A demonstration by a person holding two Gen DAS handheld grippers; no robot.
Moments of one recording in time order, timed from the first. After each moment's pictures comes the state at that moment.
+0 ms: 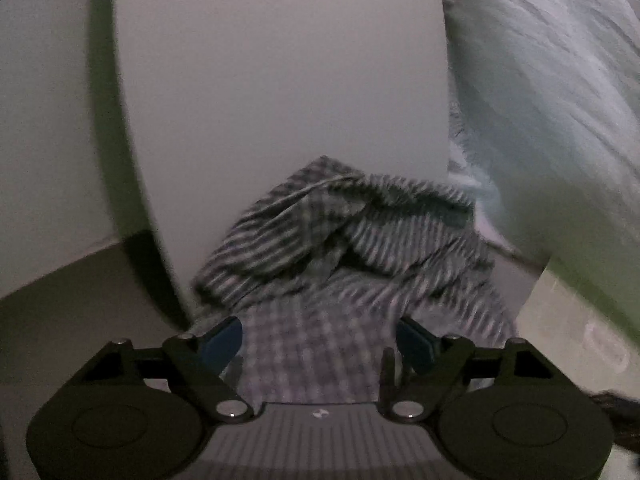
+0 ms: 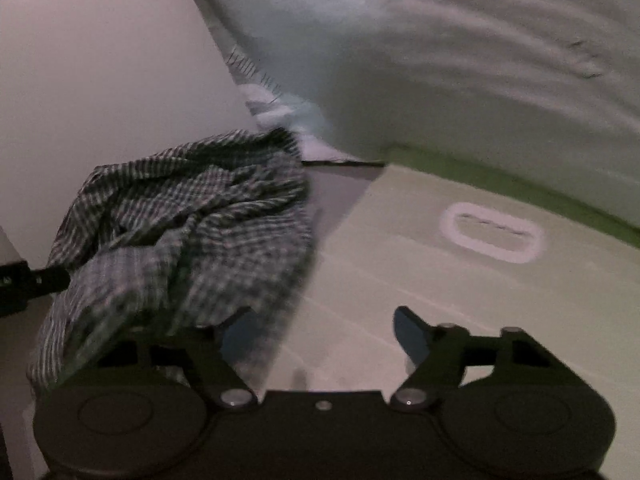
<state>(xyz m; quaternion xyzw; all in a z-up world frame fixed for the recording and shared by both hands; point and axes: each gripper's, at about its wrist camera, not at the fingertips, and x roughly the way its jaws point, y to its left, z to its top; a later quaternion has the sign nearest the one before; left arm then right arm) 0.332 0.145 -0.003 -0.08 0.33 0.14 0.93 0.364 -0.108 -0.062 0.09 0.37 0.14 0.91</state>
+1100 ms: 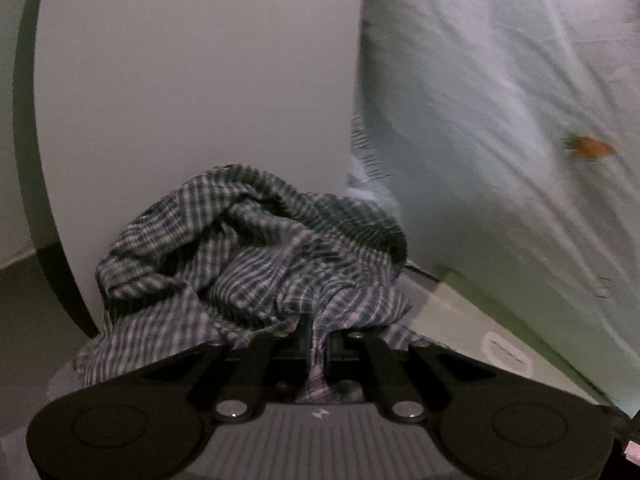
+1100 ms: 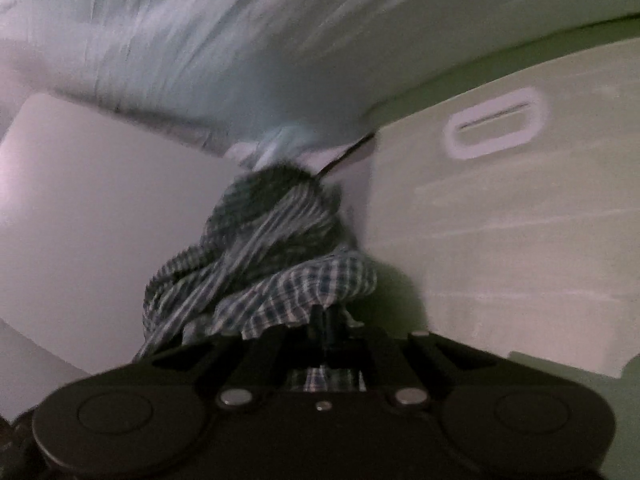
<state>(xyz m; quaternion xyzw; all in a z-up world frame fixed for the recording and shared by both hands) 0.306 0.097 0.018 -0.12 0.32 0.04 0.94 0.326 -0.165 -0.075 0.43 0.36 0.14 0.82</state>
